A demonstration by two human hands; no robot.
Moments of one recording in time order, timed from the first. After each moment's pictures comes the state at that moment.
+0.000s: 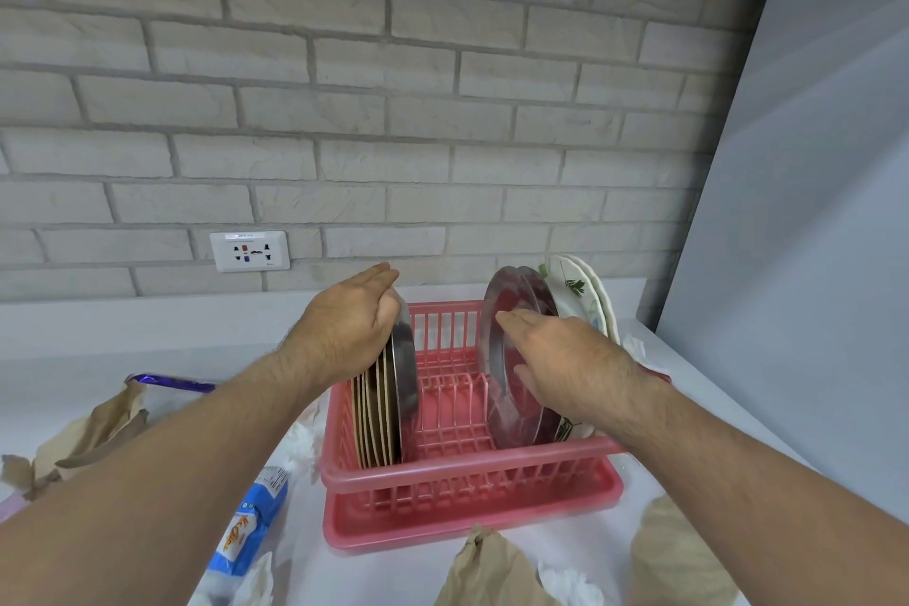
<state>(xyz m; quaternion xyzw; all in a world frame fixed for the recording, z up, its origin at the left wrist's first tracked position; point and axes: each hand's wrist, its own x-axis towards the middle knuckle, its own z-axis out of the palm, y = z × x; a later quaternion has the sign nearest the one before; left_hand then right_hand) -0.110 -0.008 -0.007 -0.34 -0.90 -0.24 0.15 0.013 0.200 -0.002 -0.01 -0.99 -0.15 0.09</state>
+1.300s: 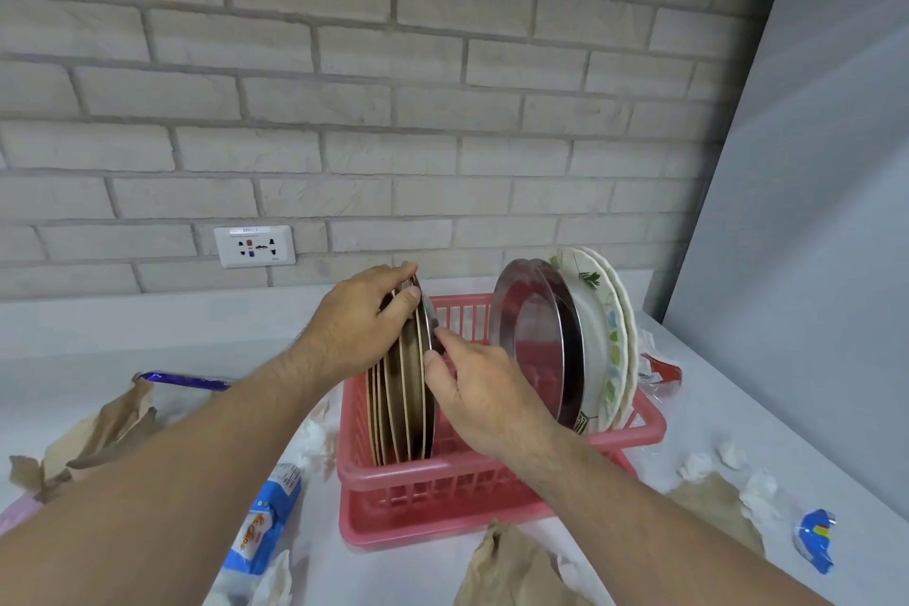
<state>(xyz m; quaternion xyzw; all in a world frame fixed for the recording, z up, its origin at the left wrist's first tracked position) -0.121 -0.011 -0.014 -0.34 -0.86 -0.36 0.12 0.005 0.111 -0.030 -0.03 -0.94 0.29 0.16</state>
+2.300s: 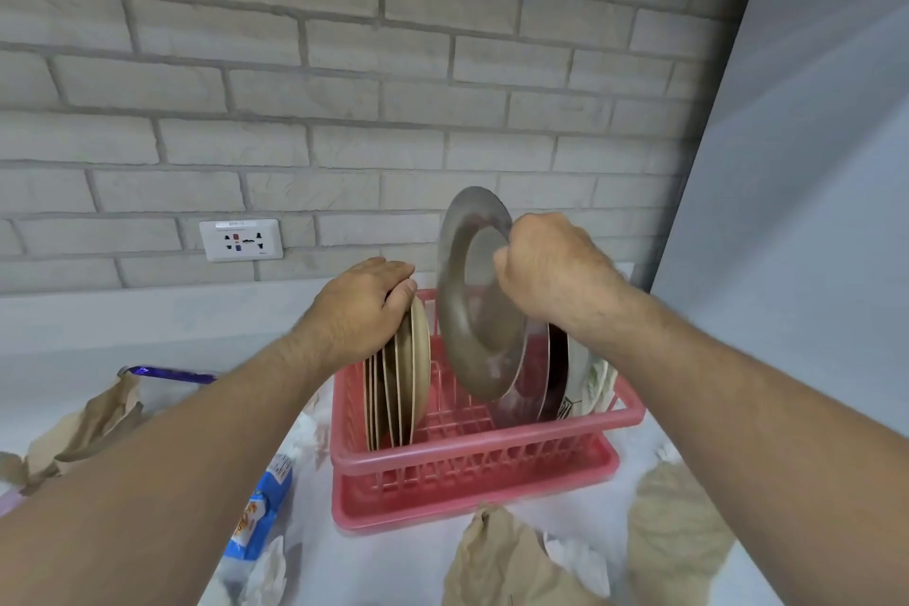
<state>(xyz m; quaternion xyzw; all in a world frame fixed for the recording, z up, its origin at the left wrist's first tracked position) -0.119 -0.006 -0.011 -0.37 -0.88 -0.26 0.12 0.019 0.134 0.085 -0.24 -0.96 0.09 0.15</state>
